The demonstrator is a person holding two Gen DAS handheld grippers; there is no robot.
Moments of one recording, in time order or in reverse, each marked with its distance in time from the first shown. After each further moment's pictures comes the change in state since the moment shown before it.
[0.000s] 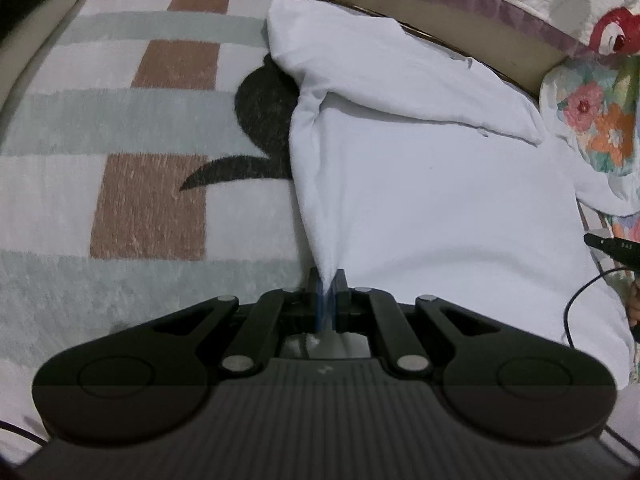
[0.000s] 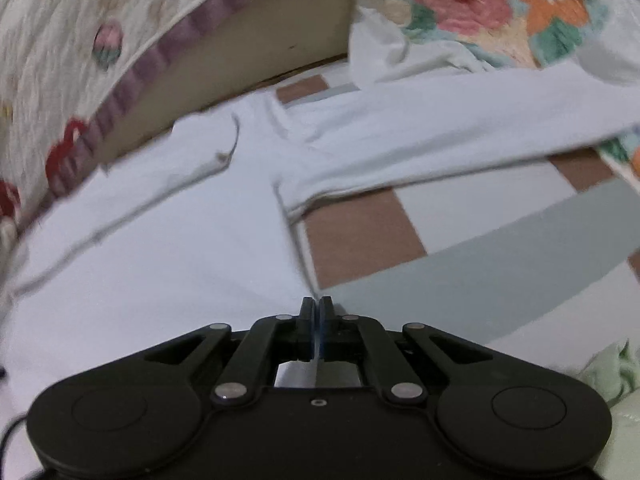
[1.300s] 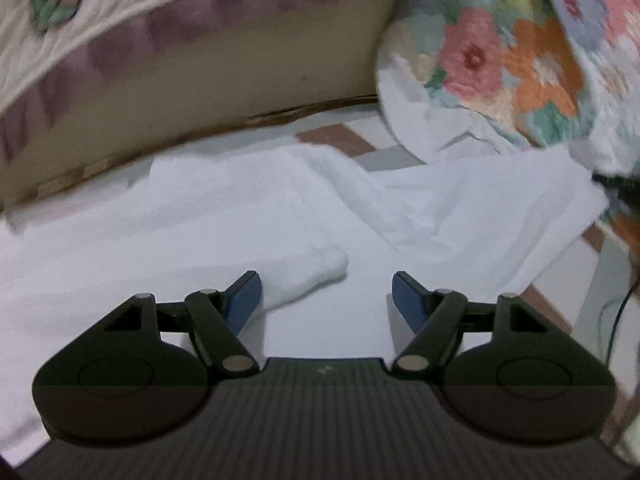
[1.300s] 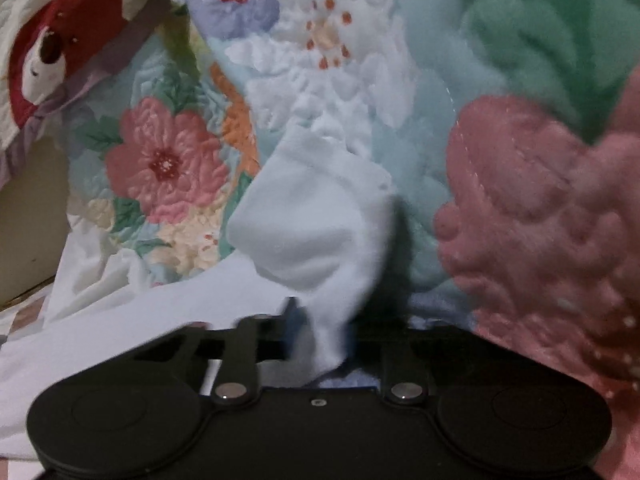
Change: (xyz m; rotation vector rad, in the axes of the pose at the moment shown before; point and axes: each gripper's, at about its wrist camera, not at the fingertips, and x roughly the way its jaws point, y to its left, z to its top) left arm 0.200 -0.349 0.117 0.533 -0.194 -0.069; right arm -0.004 -0.233 0.126 0.095 -0.500 -0.361
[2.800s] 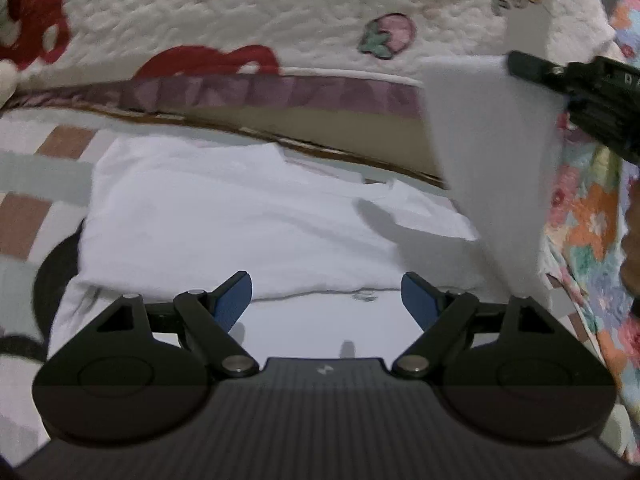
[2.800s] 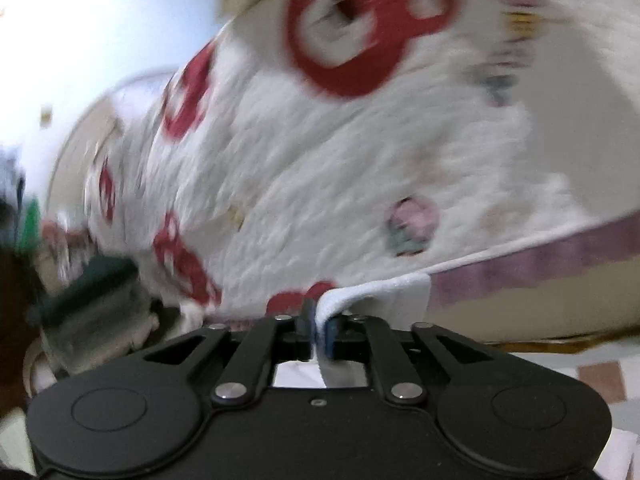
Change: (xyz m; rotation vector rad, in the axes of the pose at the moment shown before) left arm -0.181 0.157 -0.086 -0.518 -0.117 0.156; right arm -0.162 0.451 0.026 -0.325 0.126 1.043
